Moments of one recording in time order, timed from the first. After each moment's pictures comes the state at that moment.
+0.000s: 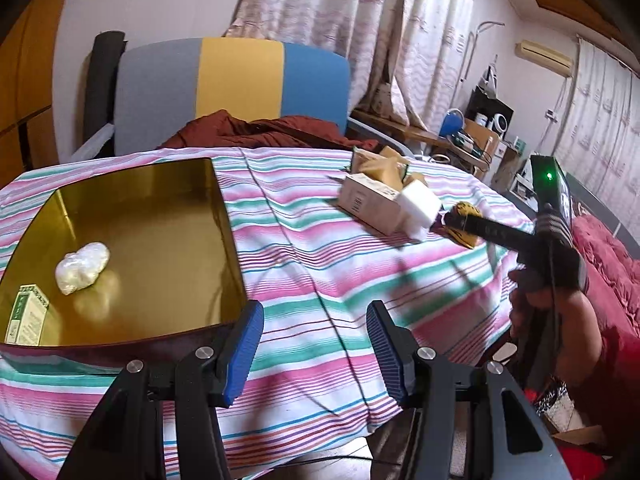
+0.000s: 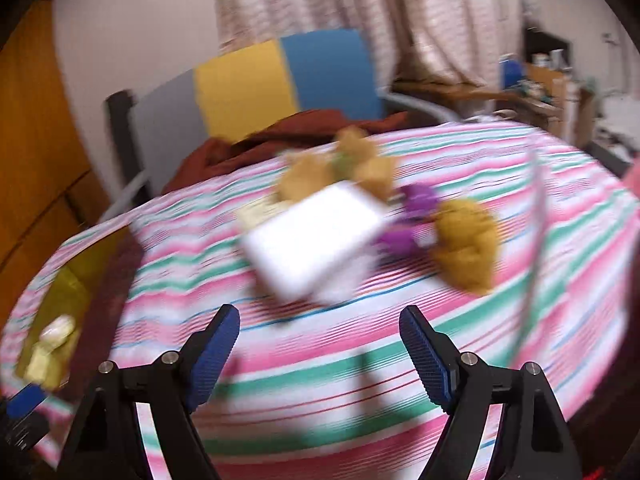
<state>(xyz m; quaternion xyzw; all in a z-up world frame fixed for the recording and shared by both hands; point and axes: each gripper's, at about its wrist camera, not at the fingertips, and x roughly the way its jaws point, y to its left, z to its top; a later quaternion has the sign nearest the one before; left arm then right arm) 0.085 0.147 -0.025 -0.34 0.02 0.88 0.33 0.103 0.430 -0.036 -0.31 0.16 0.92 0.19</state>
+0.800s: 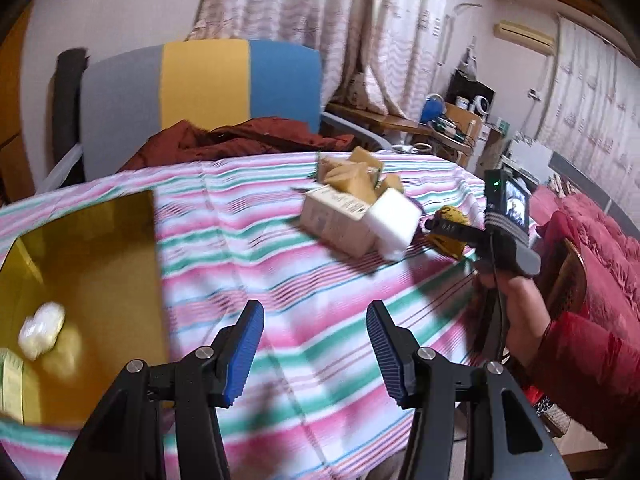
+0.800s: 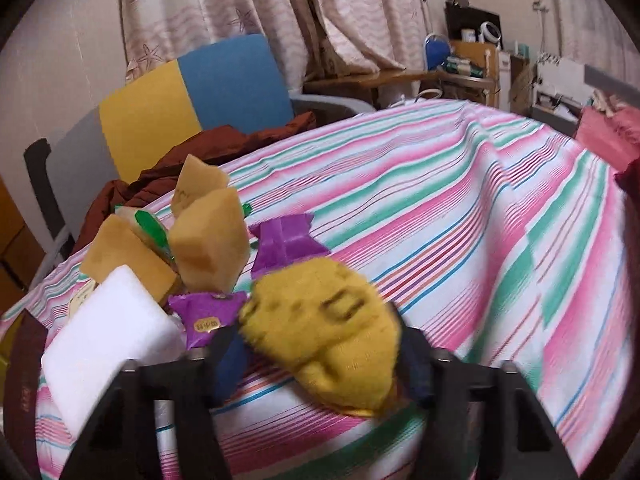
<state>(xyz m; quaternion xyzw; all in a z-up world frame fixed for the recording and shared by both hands) 0.059 0.218 -0.009 -0.34 0.06 0.86 0.37 0.068 0.552 -0.074 -0.30 0.21 0.88 0.29</state>
